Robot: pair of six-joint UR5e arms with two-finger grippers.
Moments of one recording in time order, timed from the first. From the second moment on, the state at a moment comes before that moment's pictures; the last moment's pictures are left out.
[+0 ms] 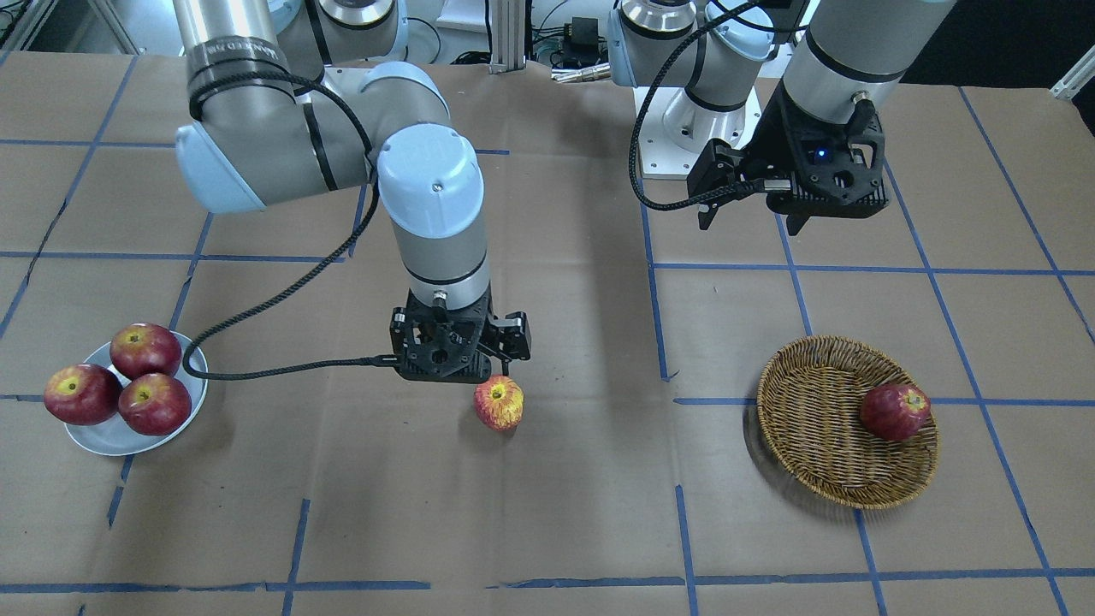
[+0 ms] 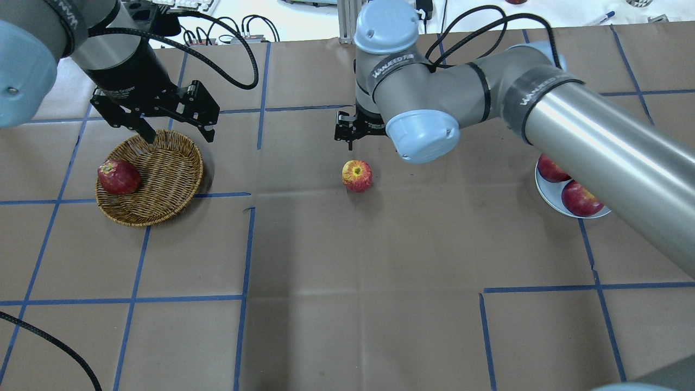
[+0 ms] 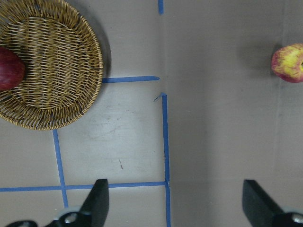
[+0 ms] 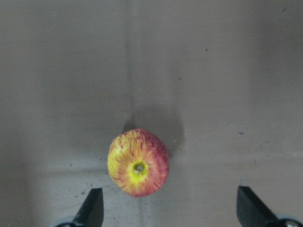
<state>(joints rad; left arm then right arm) -1.54 -1.57 -1.56 -1.61 1.56 0.07 1.91 -1.15 1.58 -2.09 -1.57 0.41</state>
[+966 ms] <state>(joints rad) -1.54 -1.55 -1.58 -1.62 1.55 0.07 1.96 -0.94 1.59 -2.27 -1.60 0.42</state>
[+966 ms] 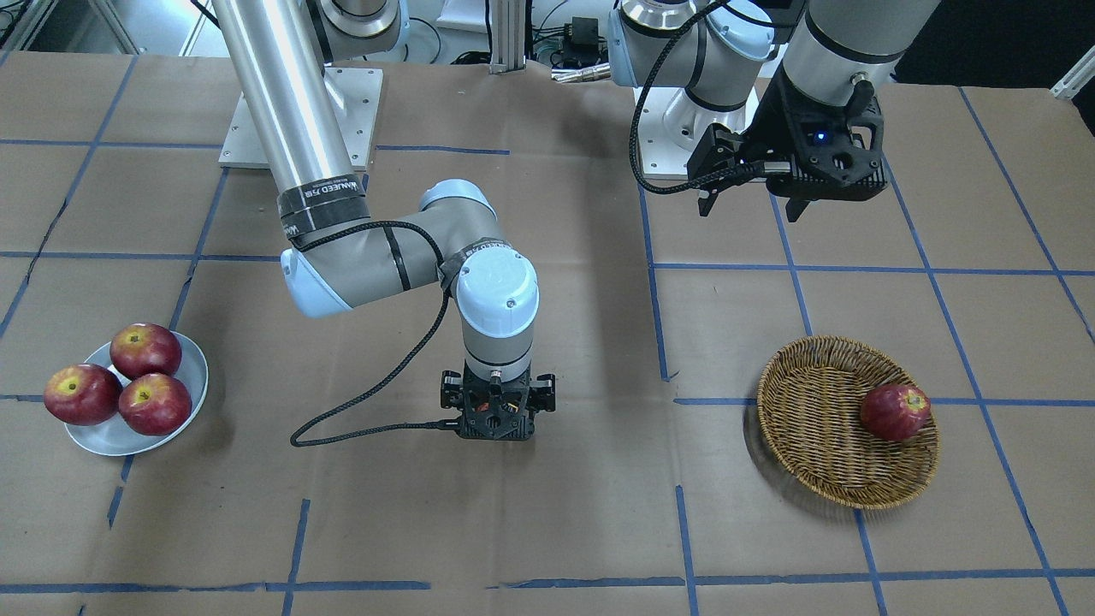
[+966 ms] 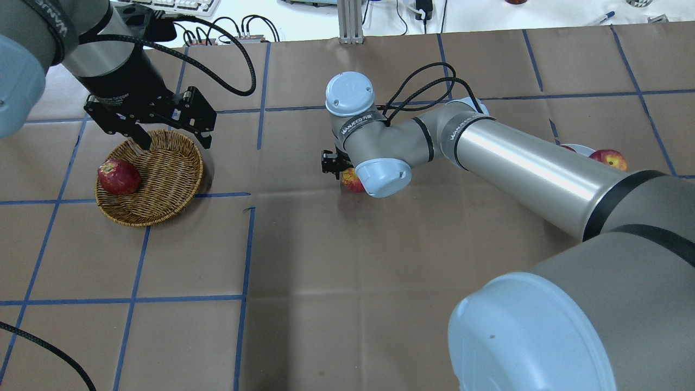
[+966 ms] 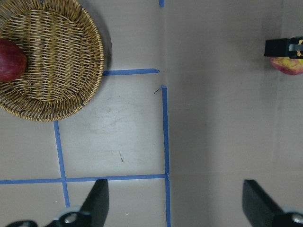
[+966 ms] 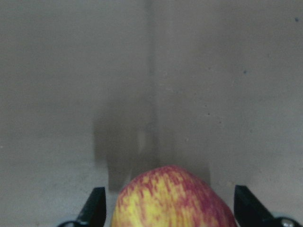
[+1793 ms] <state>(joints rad) -1.54 -1.56 -1.58 -1.61 1.55 0.07 1.91 -1.02 1.57 -2.23 -1.61 0.39</state>
